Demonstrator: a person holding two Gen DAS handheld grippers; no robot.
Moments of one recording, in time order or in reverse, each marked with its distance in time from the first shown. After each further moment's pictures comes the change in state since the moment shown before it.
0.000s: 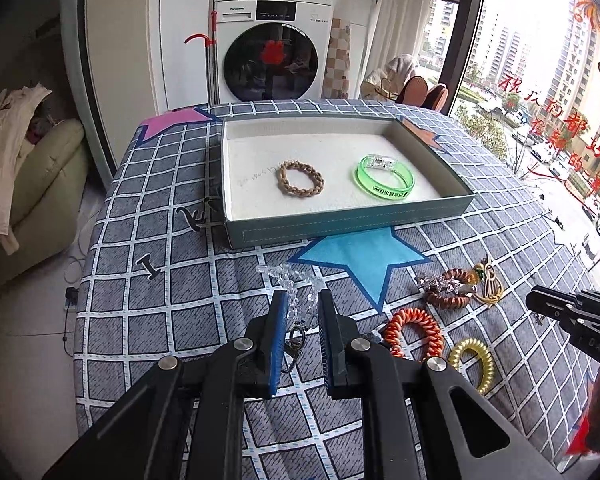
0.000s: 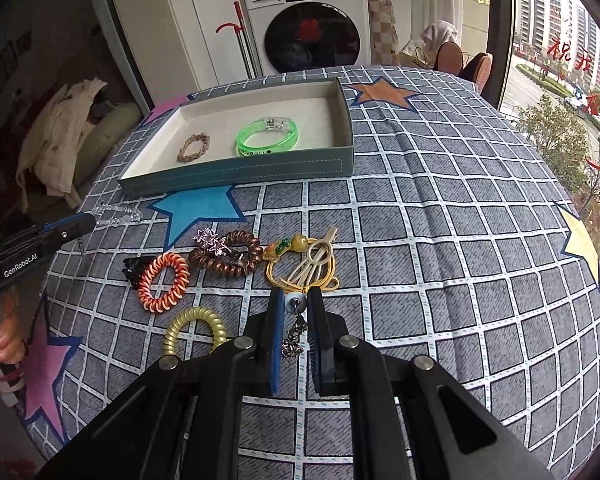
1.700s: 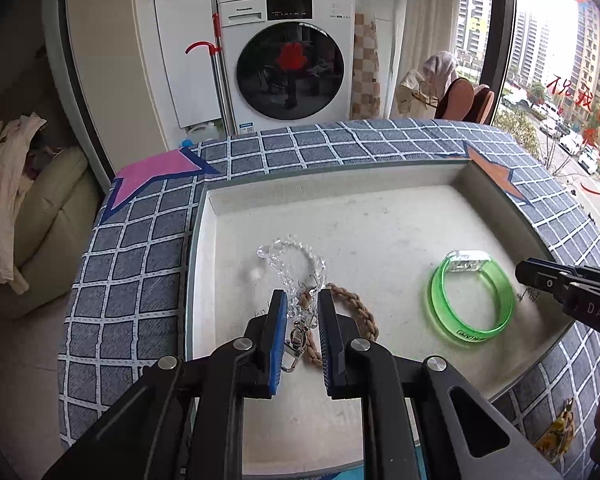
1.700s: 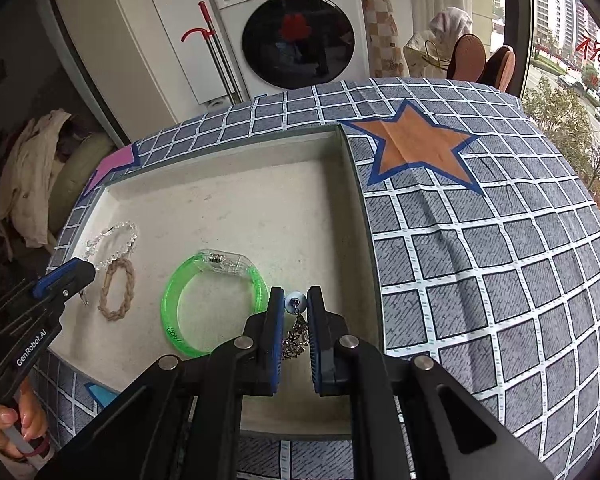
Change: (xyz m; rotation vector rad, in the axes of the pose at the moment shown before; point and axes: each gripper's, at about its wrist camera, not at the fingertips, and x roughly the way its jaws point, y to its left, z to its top) left arm 0.132 -0.002 0.113 0.030 0.011 0.150; right arm 0.143 -0.026 0.157 0.071 0.024 0.011
